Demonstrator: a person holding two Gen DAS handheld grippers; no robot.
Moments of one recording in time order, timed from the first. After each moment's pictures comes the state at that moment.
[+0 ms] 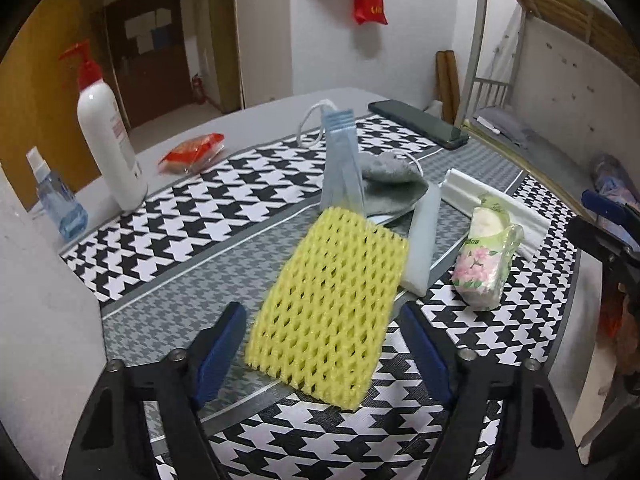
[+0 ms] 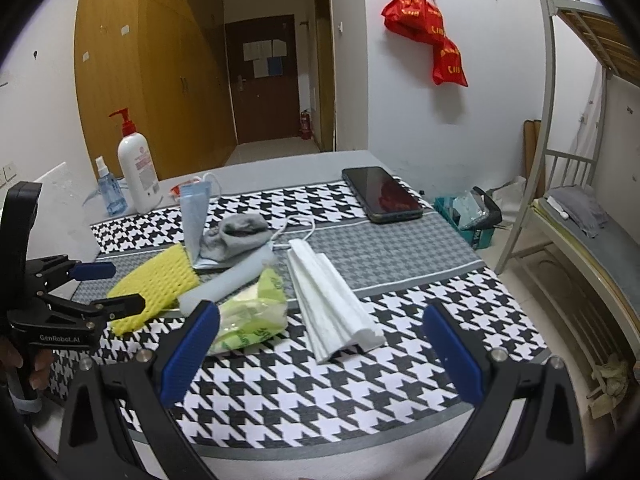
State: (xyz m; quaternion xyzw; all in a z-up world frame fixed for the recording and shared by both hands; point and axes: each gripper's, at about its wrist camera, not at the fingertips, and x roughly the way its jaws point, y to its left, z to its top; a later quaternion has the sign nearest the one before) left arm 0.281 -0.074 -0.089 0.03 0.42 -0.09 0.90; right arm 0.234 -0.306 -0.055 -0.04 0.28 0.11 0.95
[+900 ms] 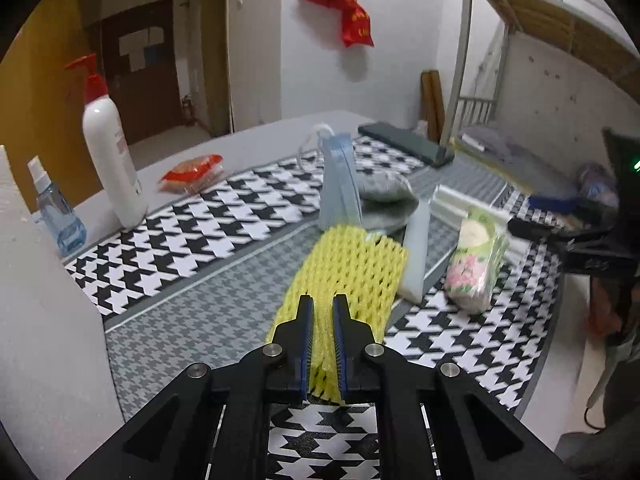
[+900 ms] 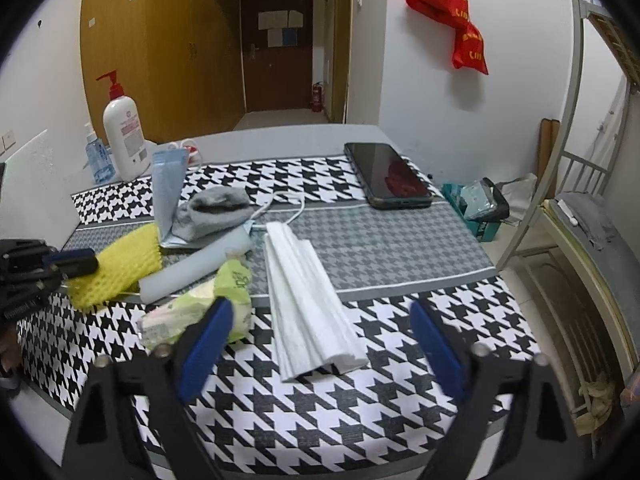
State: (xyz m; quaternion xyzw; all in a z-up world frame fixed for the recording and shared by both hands) left arm 0.266 -0.060 -0.079 0.03 0.37 -0.12 0.92; right arm 0.275 -0.308 -0.073 -0.08 0.34 0.12 0.93
